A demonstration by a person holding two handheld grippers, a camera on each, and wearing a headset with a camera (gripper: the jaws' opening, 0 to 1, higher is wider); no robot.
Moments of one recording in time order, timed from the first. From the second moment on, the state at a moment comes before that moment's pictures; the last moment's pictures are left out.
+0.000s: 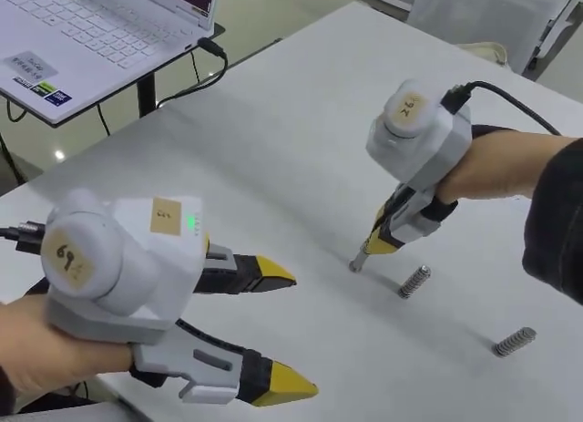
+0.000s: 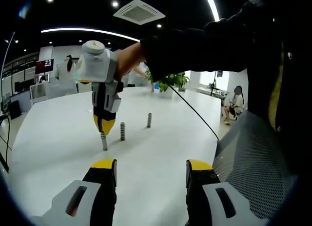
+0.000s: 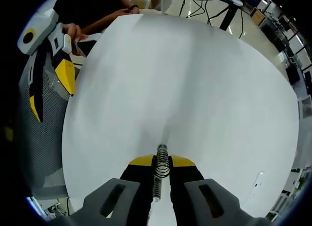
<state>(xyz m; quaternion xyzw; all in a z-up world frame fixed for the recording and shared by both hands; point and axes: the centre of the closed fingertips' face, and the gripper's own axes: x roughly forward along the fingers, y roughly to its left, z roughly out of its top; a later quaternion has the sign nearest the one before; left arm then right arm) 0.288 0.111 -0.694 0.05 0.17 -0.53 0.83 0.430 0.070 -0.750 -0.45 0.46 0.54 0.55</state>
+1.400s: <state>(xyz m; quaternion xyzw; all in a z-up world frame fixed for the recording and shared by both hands) 0.288 0.111 -0.694 0.05 0.17 -0.53 0.83 0.420 0.061 -0.788 -0.46 0.48 0.52 0.54</state>
